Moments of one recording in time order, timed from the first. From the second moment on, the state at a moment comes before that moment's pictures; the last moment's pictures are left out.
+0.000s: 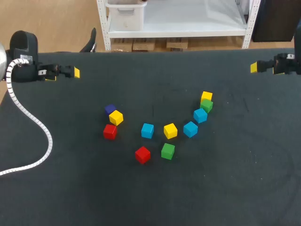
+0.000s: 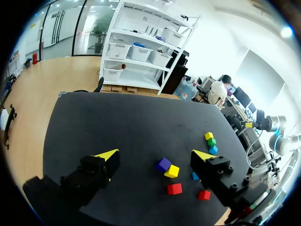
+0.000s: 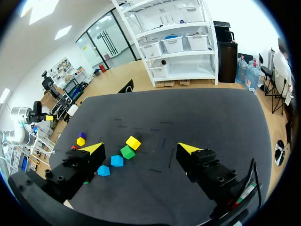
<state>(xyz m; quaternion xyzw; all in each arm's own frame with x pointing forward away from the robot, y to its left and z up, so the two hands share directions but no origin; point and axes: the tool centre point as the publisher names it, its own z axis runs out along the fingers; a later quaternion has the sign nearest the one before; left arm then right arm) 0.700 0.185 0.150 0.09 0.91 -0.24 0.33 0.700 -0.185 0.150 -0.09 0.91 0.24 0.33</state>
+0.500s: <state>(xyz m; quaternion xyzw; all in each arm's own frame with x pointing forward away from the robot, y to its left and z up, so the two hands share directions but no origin) 0.700 0.185 0.150 0.09 0.91 -0.24 0.33 0.700 -0.185 0.150 -0.09 0.91 0.24 0.33</state>
